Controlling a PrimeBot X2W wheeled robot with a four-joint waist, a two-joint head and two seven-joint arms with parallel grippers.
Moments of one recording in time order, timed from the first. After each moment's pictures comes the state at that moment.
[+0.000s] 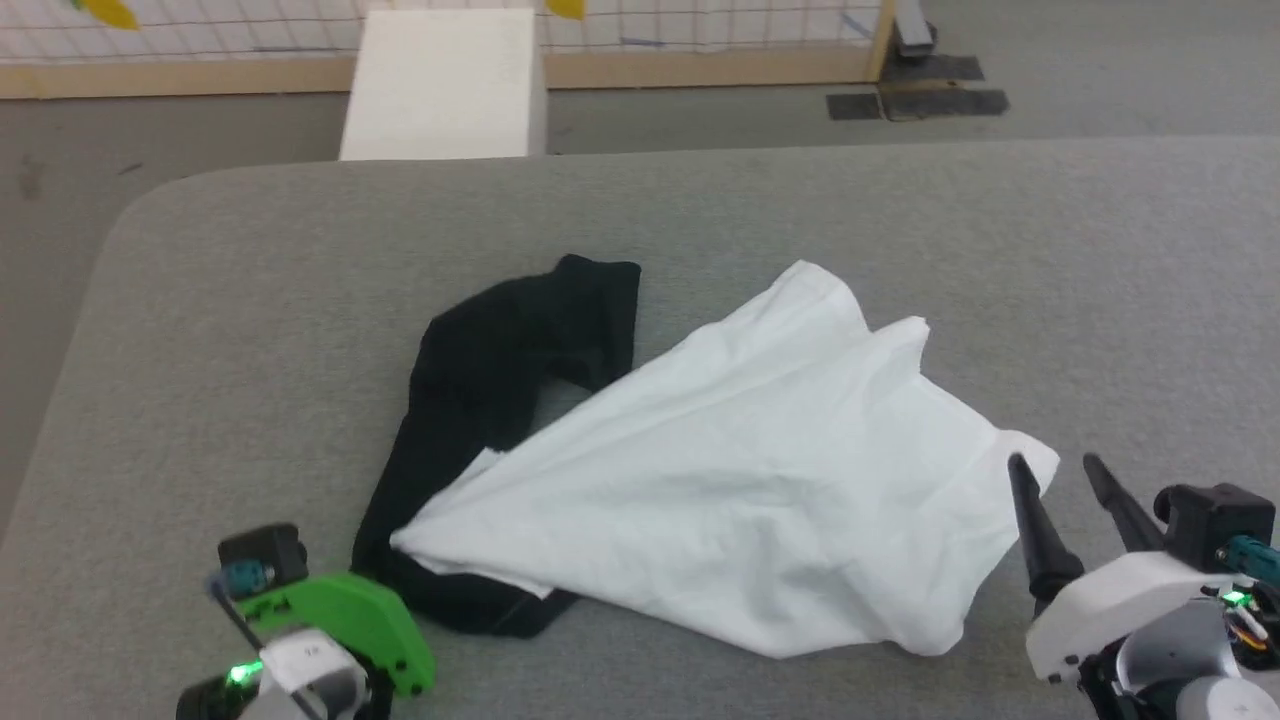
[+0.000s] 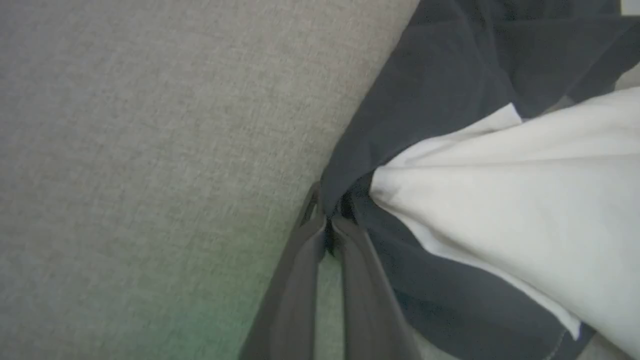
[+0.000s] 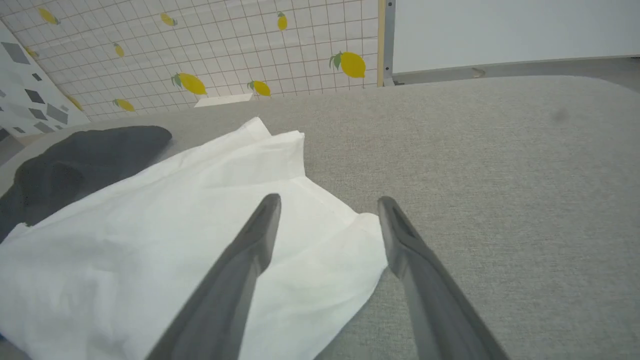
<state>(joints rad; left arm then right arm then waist) -0.14 0.31 -0.35 0.30 -0.73 0.32 0.08 0.01 -0.05 -0.12 0.01 0.18 0.13 0.12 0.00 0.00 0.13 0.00</state>
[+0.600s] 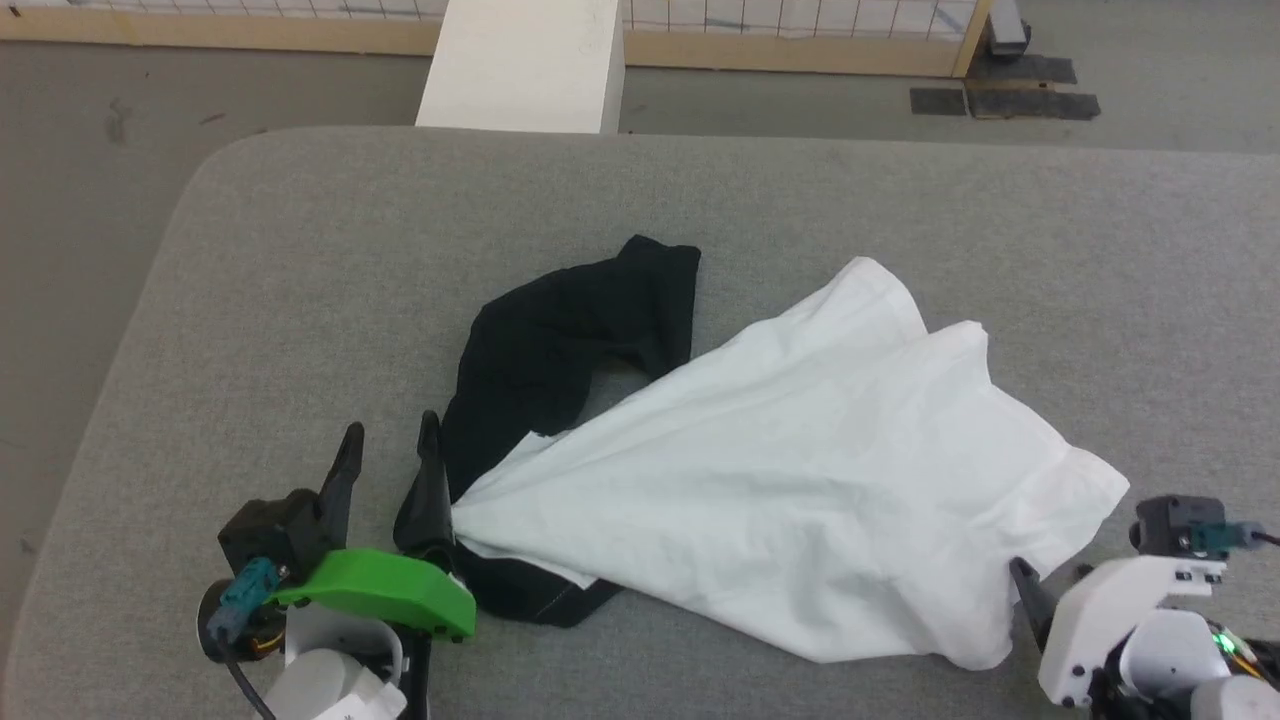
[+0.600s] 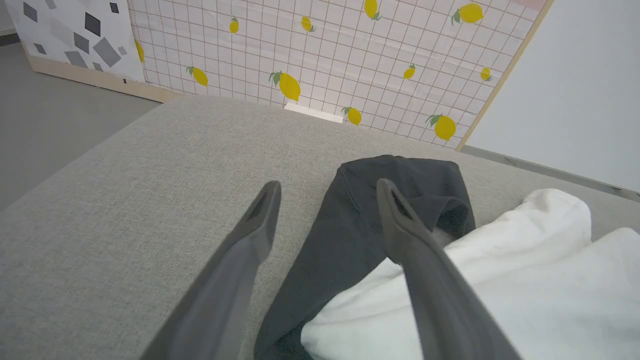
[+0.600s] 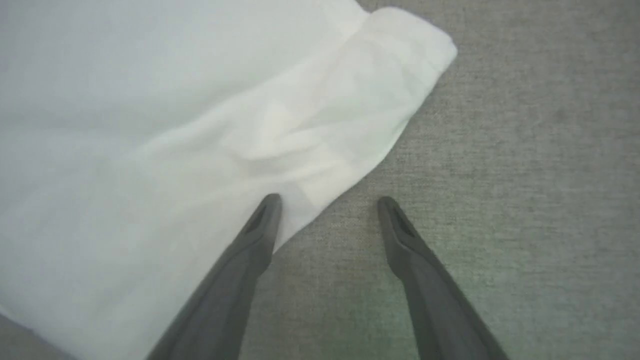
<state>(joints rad) -0.12 0.26 -0.33 0.10 -0.57 0.20 -0.25 -0.02 -0.05 -0.20 0.15 0.18 0.13 0.53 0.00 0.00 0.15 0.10</state>
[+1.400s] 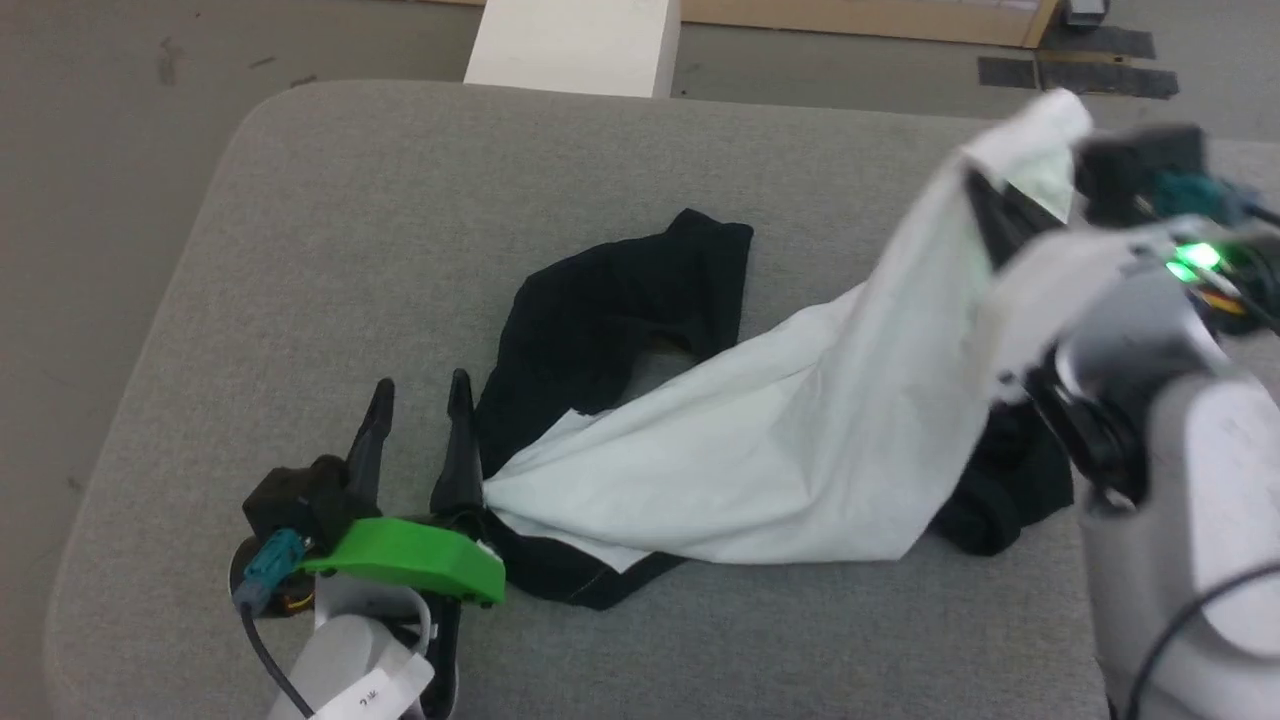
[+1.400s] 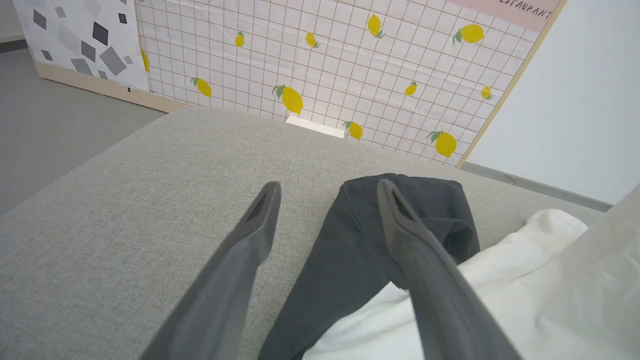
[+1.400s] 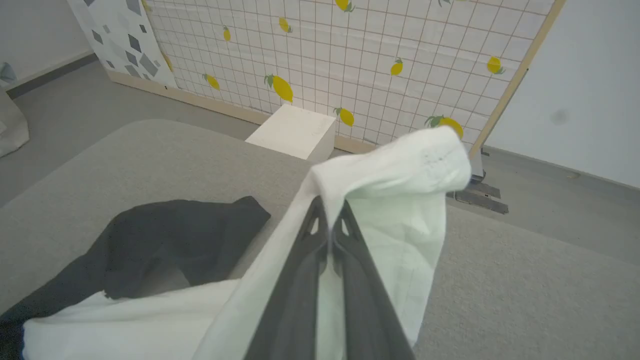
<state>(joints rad) -0.16 0.13 -0.23 0.13 -0.45 0.08 -0.26 -0.46 -0.05 0.02 -0.11 0.06 0.13 0.61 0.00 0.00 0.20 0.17</state>
